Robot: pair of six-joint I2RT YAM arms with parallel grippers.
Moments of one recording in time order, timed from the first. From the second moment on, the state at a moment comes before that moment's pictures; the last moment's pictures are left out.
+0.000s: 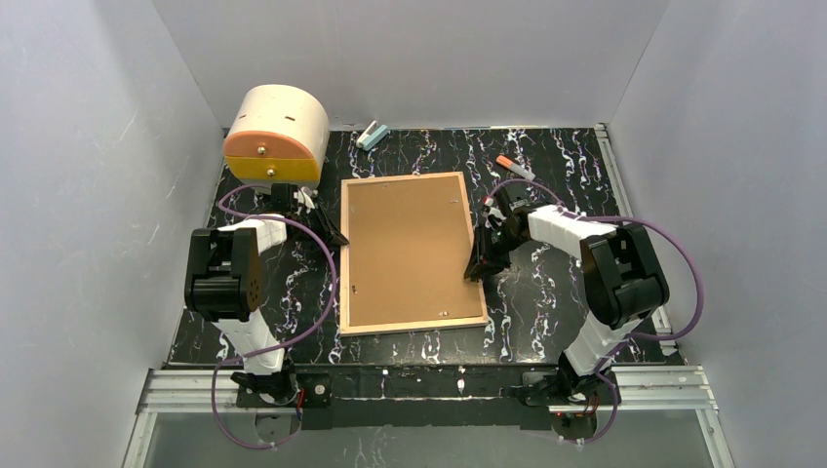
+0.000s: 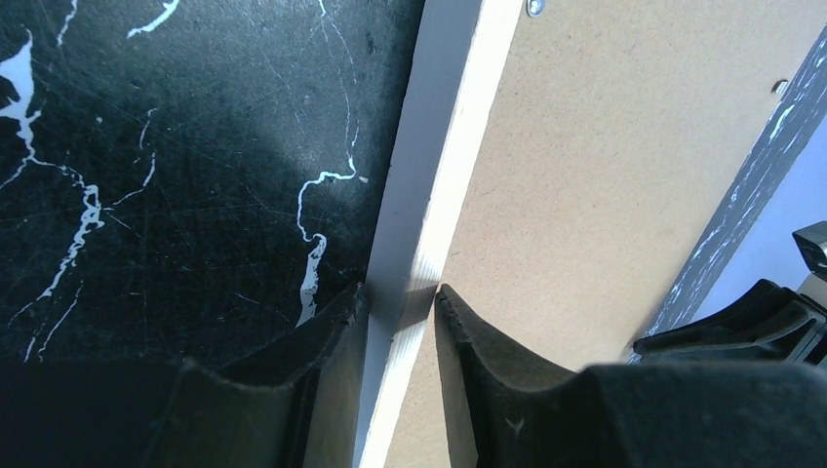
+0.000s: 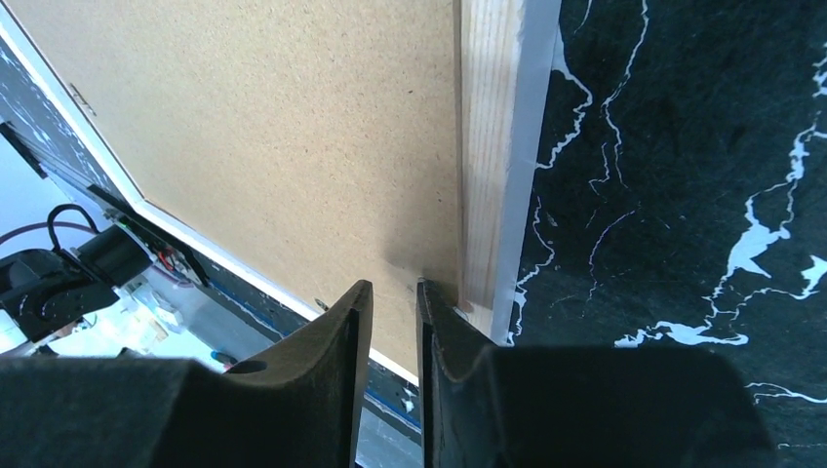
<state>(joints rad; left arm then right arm) -0.02 1.76 0.93 -0.23 0.49 -0.55 0.38 1.71 1.02 -0.61 -0.54 0.44</state>
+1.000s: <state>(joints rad) -0.02 1.76 0.93 -0.22 0.51 -0.55 0.37 1.78 1.14 -0.54 -0.28 0.57</state>
